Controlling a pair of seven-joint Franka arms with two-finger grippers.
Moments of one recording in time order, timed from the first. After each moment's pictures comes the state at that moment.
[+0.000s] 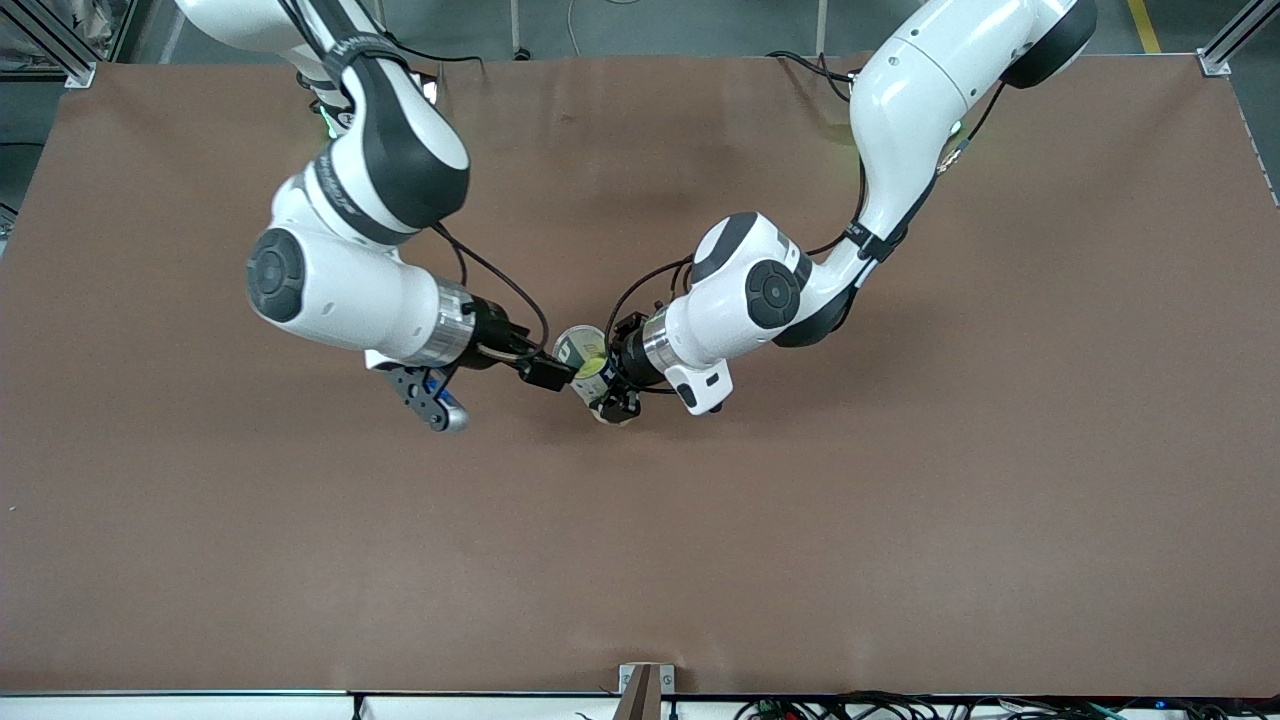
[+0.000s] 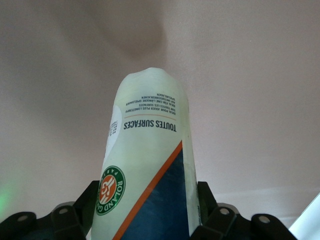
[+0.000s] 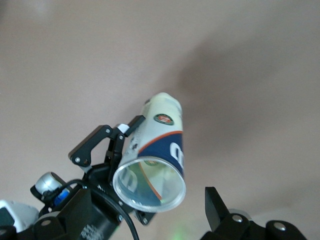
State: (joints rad) left arm -0.37 0.77 -0.47 -1.43 -0.28 2.49 -1.88; right arm 0.48 0.42 -0.07 -1.41 0.54 1.84 0.95
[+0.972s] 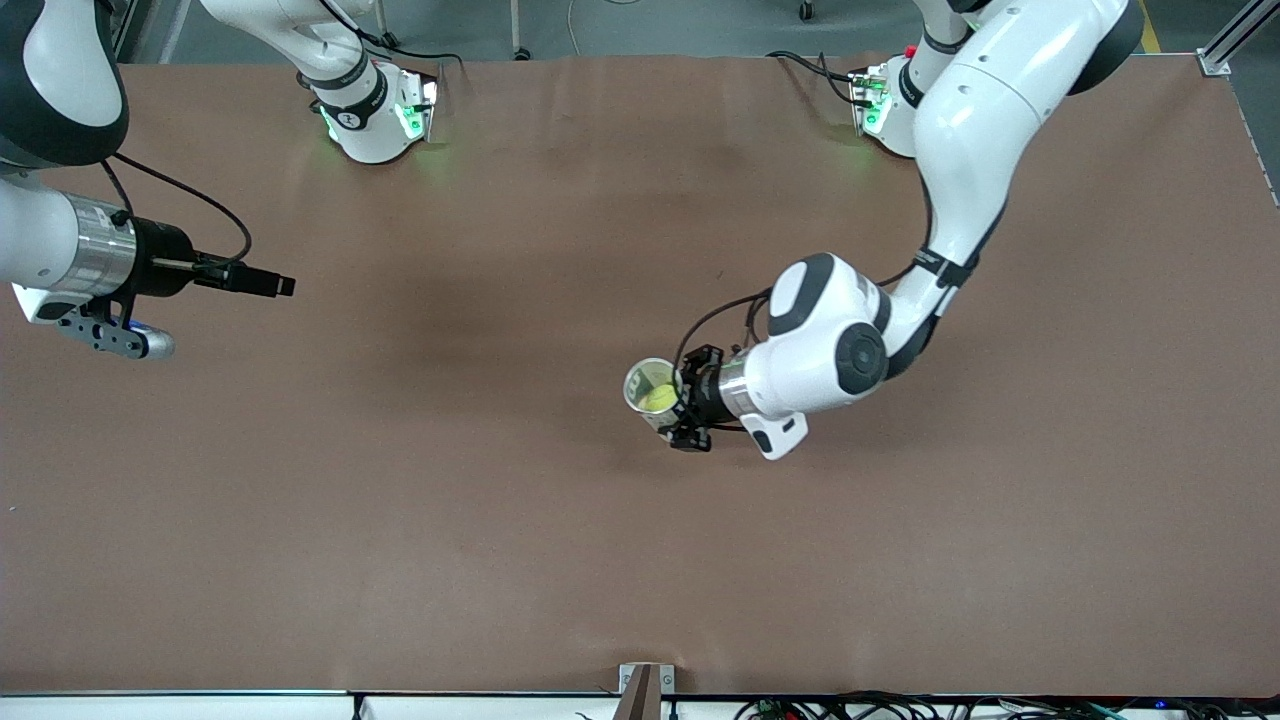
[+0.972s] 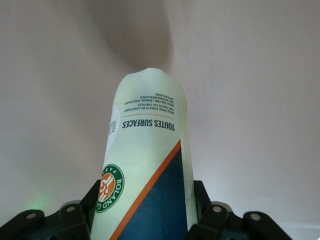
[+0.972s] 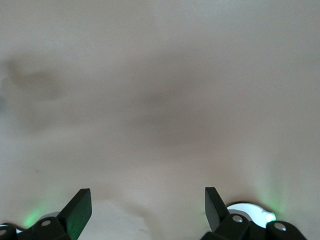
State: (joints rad) left arm -0.12 0.76 -0.54 -1.44 -0.28 2.28 -1.70; right arm 0.06 0.05 -0.08 -1.75 0.24 1.52 0.21
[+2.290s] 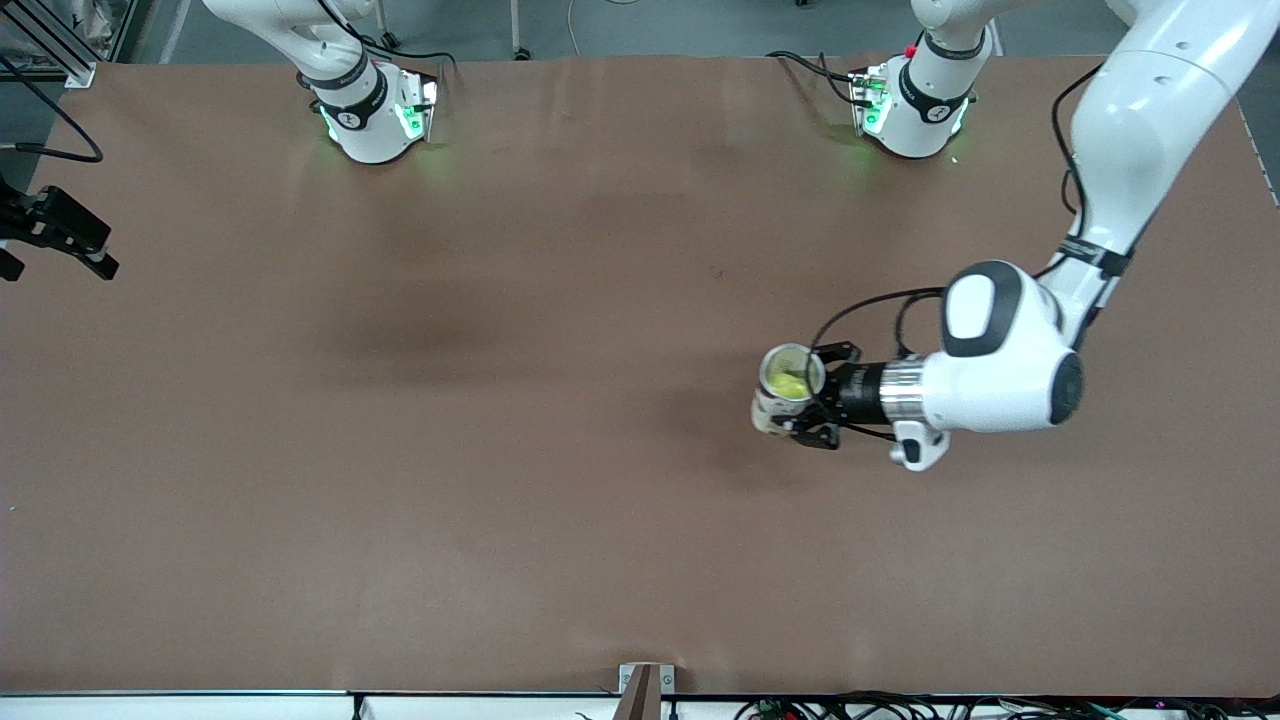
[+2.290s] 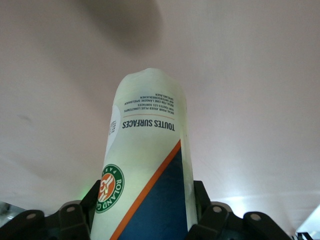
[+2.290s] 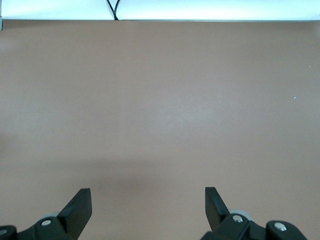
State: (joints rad) left arm 0.30 0.69 -0.82 -1.66 -0.30 2.23 -1.45; right arm 0.01 -0.11 -0.08 -1.67 -0.01 1.75 -0.07
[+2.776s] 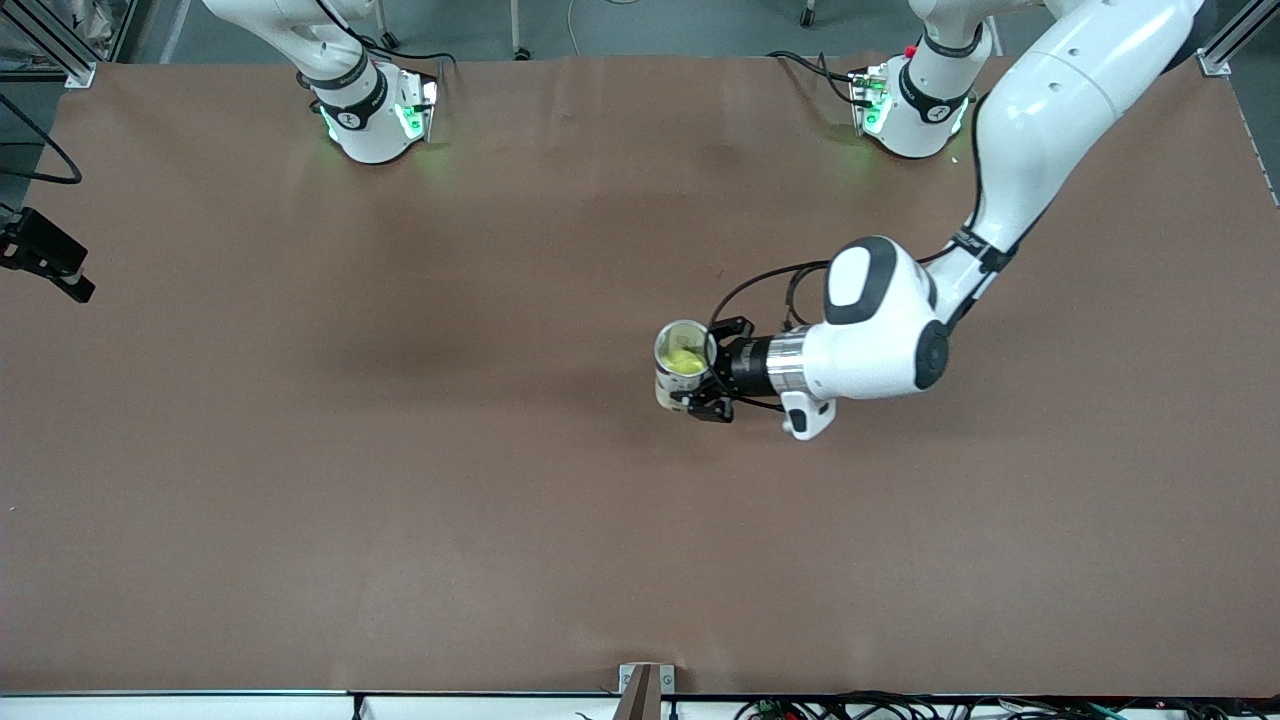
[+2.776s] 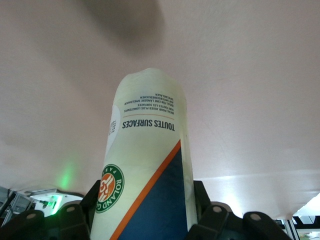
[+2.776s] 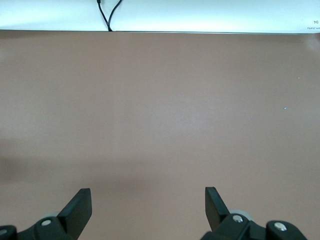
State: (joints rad) left arm 0.08 0.74 -0.77 -1.66 -0.41 2.40 -1.51; right arm 0.01 -0.04 -0.08 -1.59 -0.03 1.75 -0.07
